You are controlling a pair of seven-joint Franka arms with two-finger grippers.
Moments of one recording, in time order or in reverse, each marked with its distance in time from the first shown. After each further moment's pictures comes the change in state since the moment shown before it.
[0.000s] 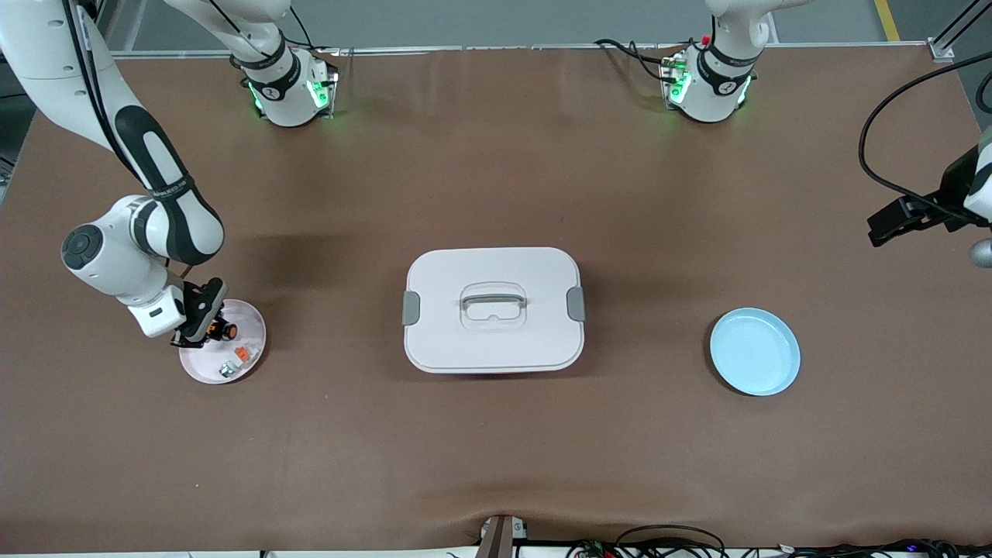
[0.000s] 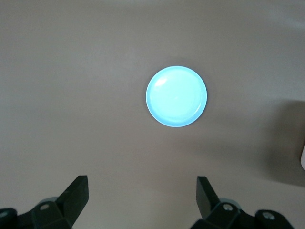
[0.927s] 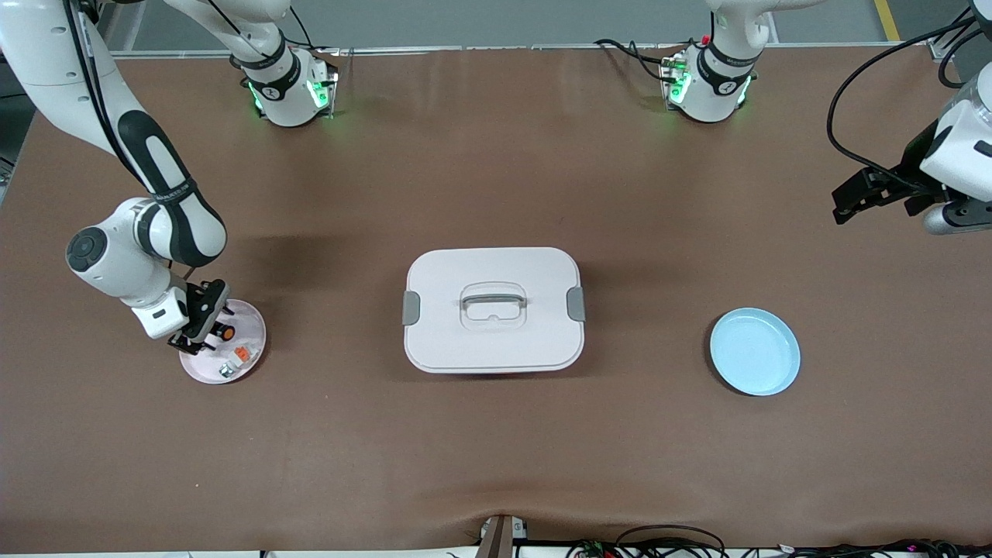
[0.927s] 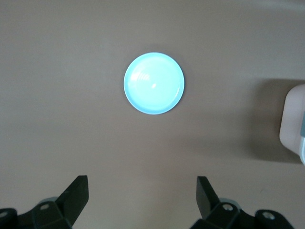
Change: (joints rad) left arm -0.063 -0.082 0.022 -0.101 -0.073 -0.001 0.034; right arm 0.000 0.017 0.000 0.005 0.001 0.002 0.003
